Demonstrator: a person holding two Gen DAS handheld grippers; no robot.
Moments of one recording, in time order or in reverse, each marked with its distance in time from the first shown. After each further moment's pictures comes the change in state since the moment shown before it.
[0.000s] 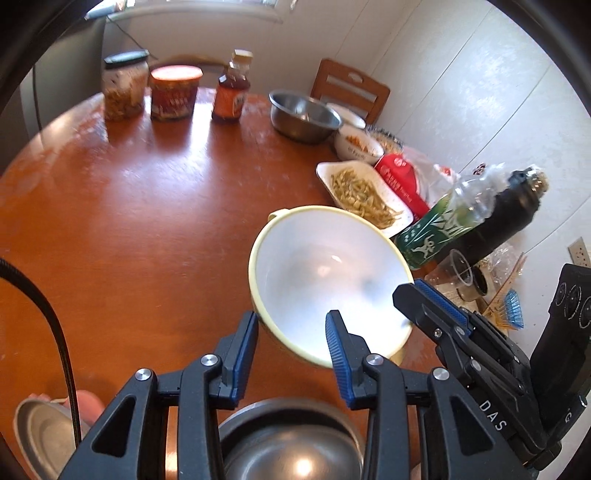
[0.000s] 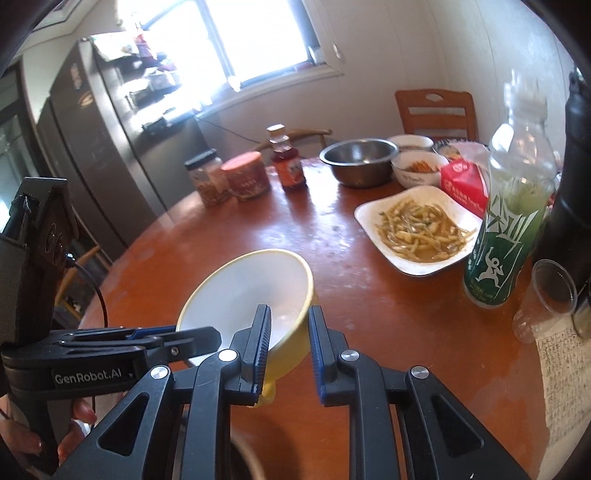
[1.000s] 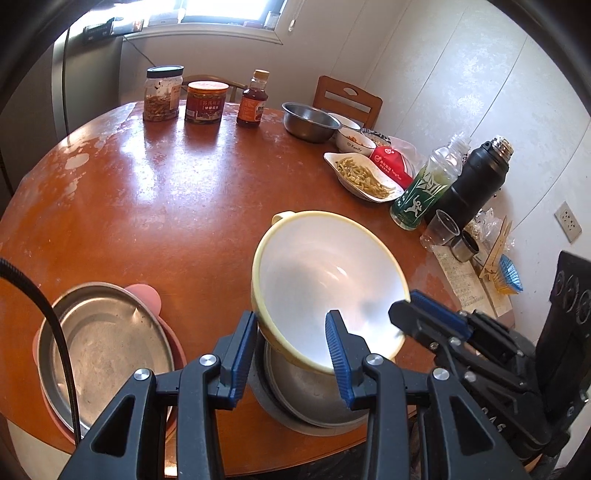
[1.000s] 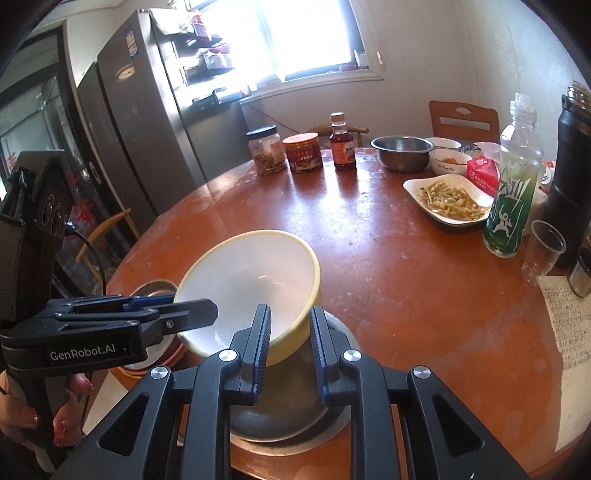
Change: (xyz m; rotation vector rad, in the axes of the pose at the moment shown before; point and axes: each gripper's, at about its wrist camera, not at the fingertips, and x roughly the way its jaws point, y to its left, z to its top) left arm -0.063 0.027 -0.100 0.033 -0.079 0.018; right arm -0.051 0.071 -0.087 -0.115 0.034 0.030
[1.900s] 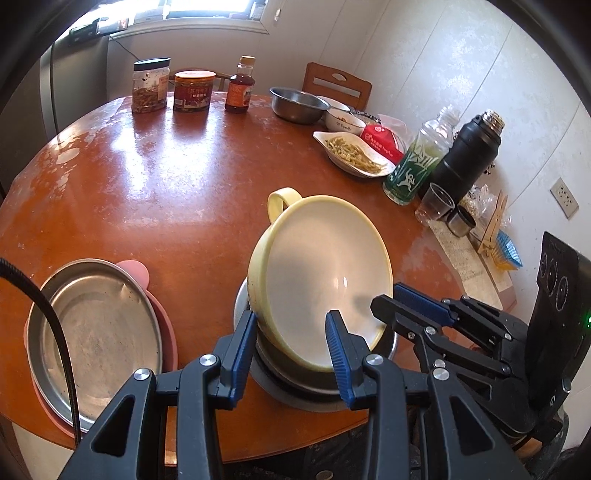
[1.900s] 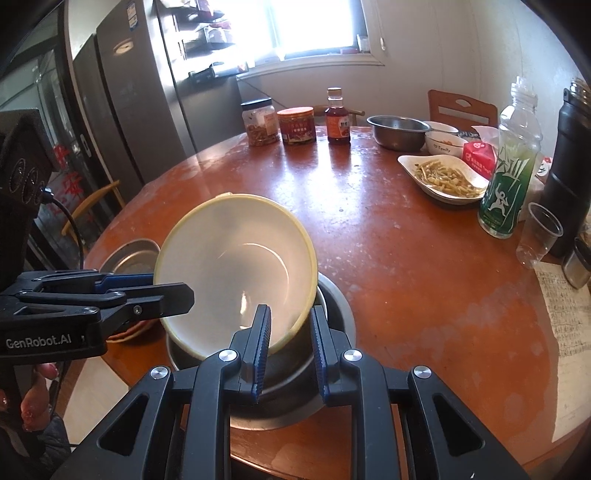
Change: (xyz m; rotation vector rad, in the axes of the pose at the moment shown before) left arm 0.007 -0.008 -0.023 0.059 0.047 -0.004; right arm 0.015 -0.003 -0.027 -0.049 0.072 -0.061
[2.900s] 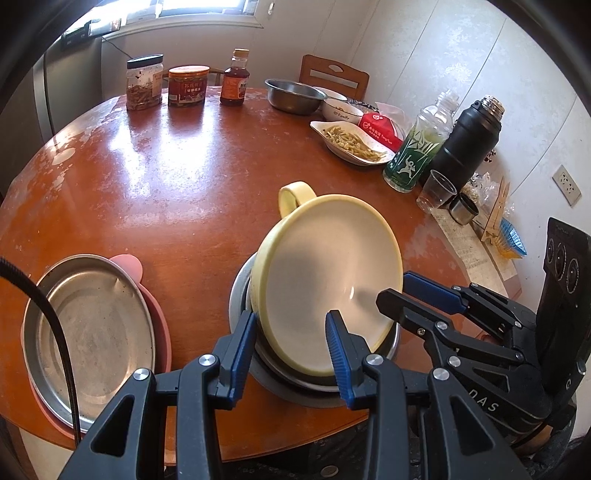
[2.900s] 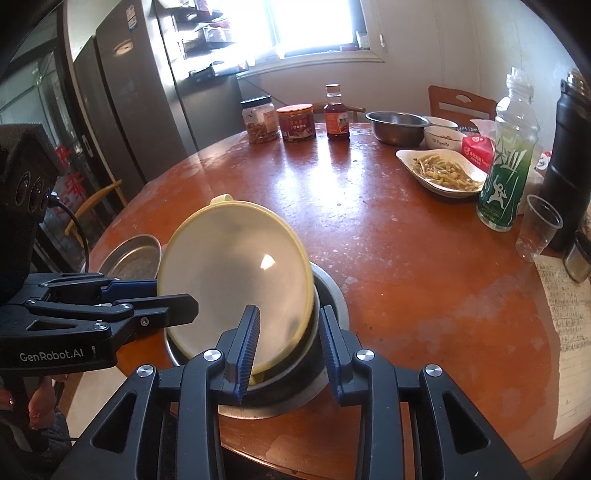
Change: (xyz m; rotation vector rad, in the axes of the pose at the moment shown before) left arm 0.009 -0.004 -0.003 0.025 0.022 0.013; right arm -0.002 -0.007 -0.004 0.025 0.007 0.025
